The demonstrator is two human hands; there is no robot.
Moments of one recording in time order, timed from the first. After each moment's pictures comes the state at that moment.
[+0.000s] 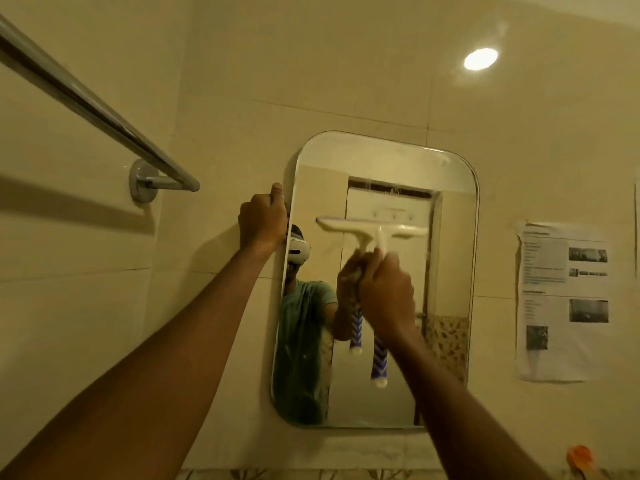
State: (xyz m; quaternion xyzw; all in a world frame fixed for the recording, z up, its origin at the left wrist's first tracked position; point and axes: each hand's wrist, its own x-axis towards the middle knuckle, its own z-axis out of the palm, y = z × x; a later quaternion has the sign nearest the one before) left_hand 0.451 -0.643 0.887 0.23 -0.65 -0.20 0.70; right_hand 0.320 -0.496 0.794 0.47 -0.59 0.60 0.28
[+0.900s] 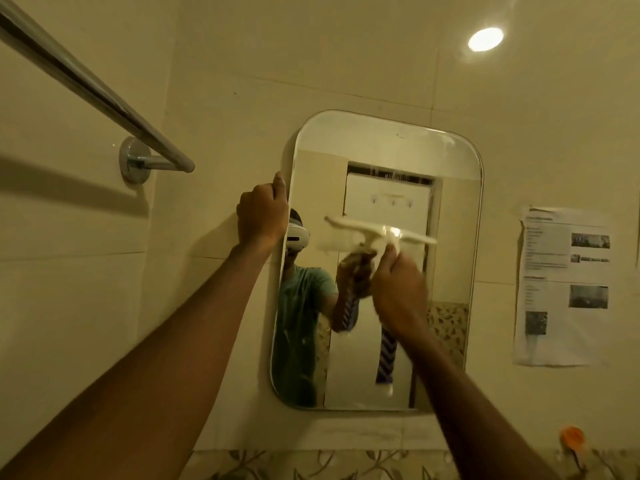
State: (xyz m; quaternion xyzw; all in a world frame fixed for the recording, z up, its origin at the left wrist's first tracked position) left_hand 0.448 -0.638 0.871 0.24 -0.66 -0.09 0.71; right_hand 0.307 -0.492 0.779 0.42 -0.60 0.62 0.27
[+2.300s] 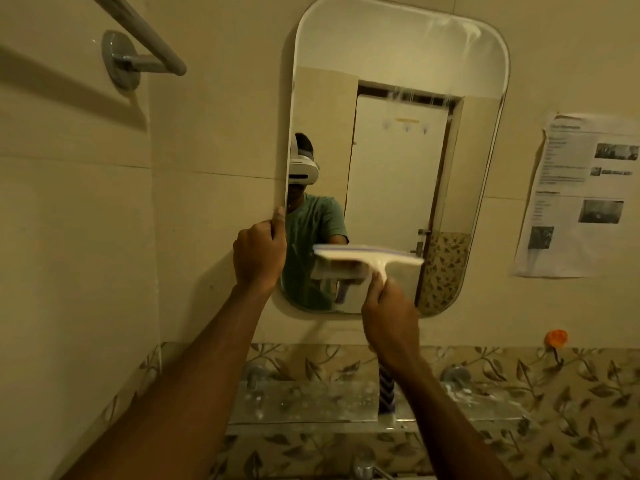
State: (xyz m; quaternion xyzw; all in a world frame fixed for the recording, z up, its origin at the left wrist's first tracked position) left_hand 0.456 -0.618 0.690 0.34 -0.69 -0.11 0.63; right_hand 0.335 -0.462 0.625 0.39 -0.71 0.55 0.19
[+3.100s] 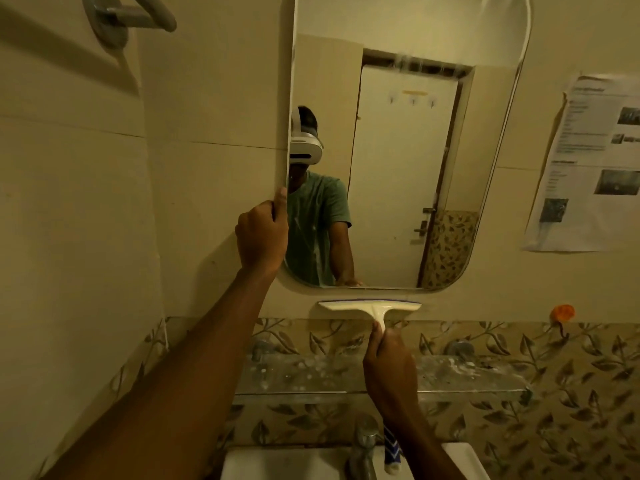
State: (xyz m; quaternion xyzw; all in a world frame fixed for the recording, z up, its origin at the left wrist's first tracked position) left_hand 0.453 -0.620 0.675 0.33 -0.68 -0.11 0.64; right_hand 0.340 -0.446 0.511 0.34 -0.79 0.49 0.15
